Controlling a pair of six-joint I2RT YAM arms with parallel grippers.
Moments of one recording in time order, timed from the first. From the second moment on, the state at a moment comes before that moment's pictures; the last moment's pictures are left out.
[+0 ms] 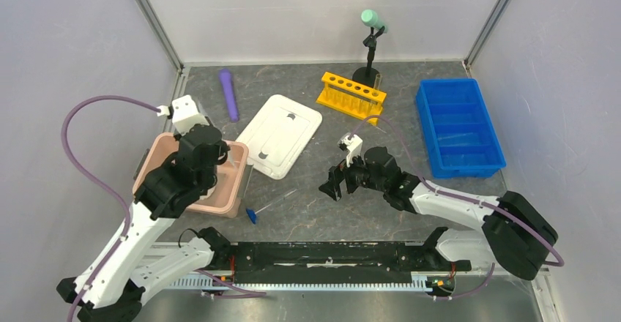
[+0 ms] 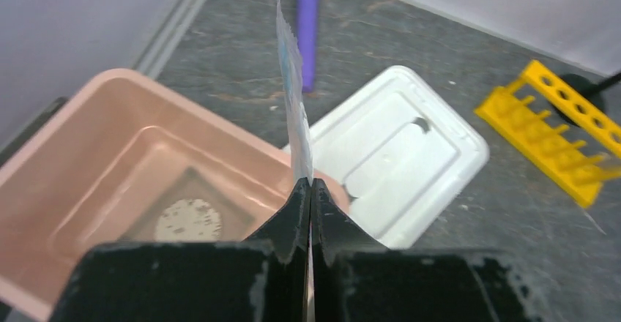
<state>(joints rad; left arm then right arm) -0.66 0.79 1.13 -0.80 -0.82 -0.56 0.80 1.22 0.50 0.29 -0.24 0.25</state>
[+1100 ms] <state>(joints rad) -0.47 0.67 0.84 -0.90 -0.92 -0.61 0.82 1.34 0.60 0.26 -0.29 0.21</state>
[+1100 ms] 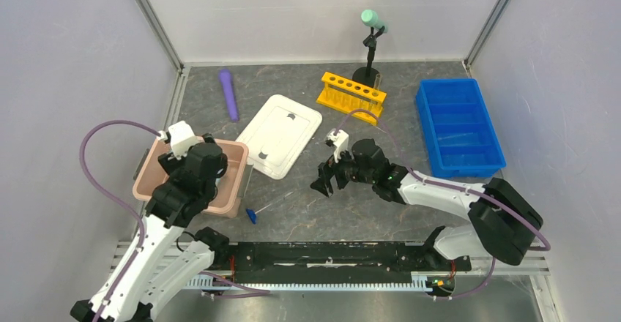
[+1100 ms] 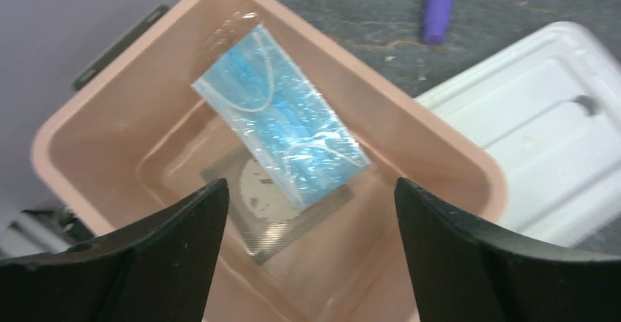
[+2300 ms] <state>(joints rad) -0.47 0.31 0.79 -0.70 -0.81 -0.33 1.38 1.78 1.04 0.19 0.37 0.47</state>
